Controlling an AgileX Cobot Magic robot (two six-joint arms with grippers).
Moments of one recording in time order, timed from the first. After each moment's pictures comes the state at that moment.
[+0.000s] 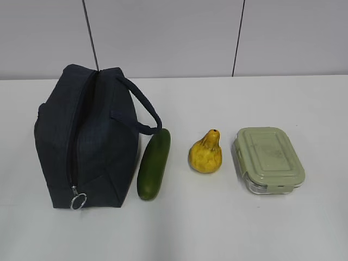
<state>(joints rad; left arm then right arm) 0.03 -0.01 -0.53 -0.07 1.12 0.10 0.08 0.01 -0.50 -0.08 1.15 -0.02</state>
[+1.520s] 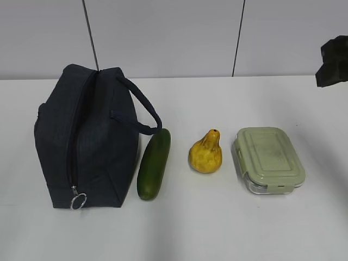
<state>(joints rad) 0.03 -0.01 -0.53 -0.07 1.12 0.10 0.08 1.33 -1.15 0.03 0.83 0.04</state>
